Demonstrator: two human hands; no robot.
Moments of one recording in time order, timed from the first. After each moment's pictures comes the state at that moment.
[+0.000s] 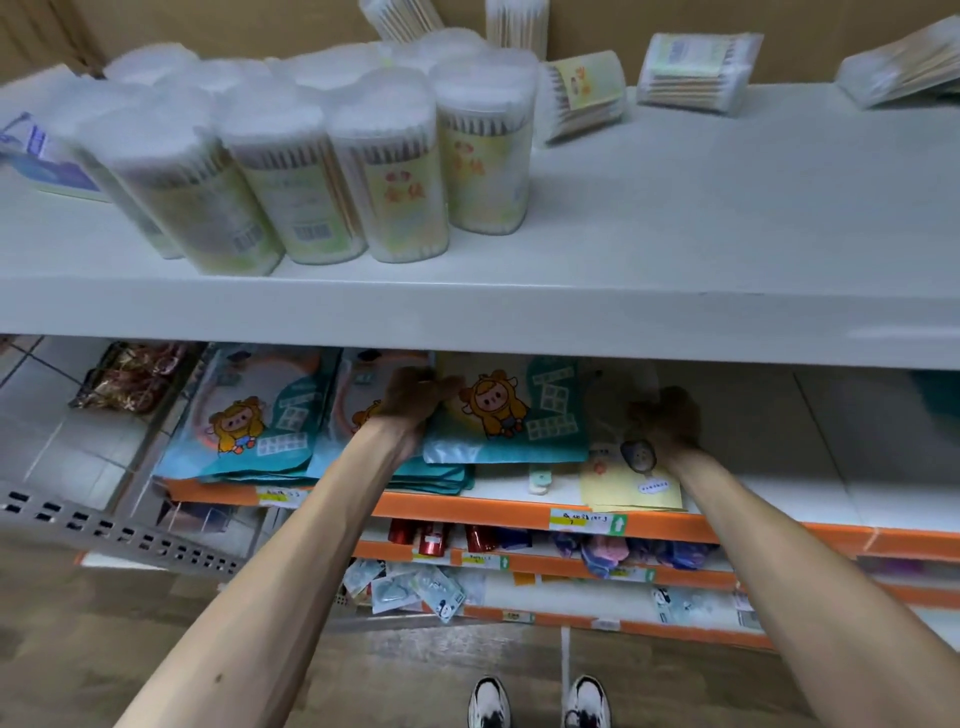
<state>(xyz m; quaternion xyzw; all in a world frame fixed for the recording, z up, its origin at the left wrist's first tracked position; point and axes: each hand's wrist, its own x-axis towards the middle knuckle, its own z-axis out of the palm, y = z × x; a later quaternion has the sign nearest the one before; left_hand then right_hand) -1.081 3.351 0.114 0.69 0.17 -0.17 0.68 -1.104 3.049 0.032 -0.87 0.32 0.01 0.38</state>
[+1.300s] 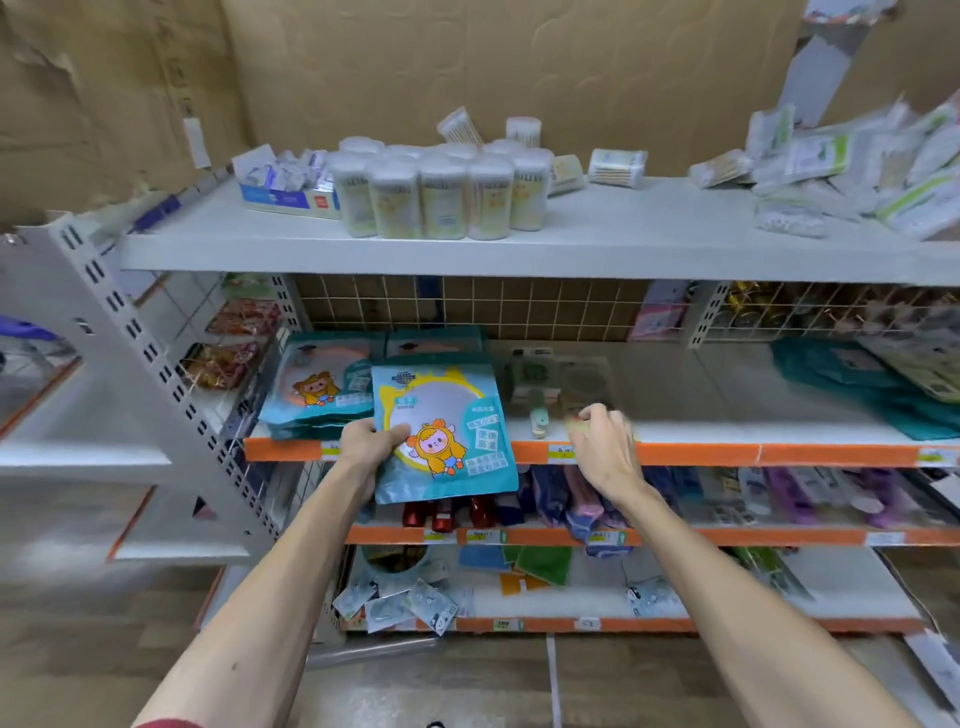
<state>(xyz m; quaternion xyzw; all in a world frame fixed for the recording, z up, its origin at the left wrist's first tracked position) -1.243 3.482 0.127 0.70 0.20 -0.11 0.68 -1.306 3.194 0.125 -0.95 0.18 -0.05 0.26</state>
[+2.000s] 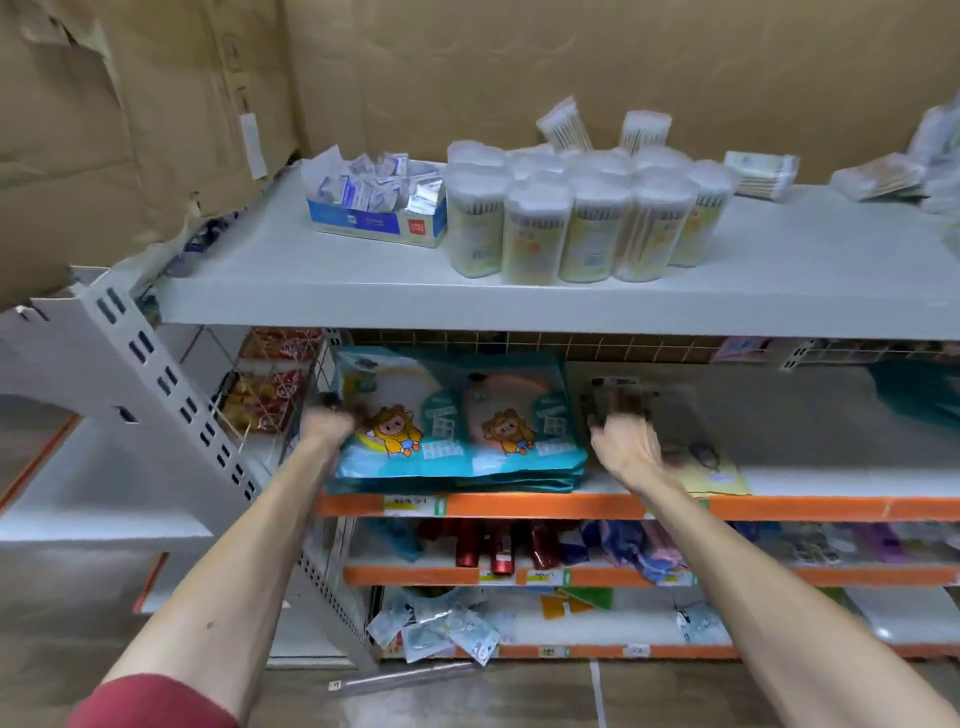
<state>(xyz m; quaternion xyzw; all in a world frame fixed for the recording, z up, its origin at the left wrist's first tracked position) -1.073 3.628 0.120 0.78 0.21 -0.04 0.59 -1.165 3.286 0.133 -0.96 0.21 0.02 0.15</state>
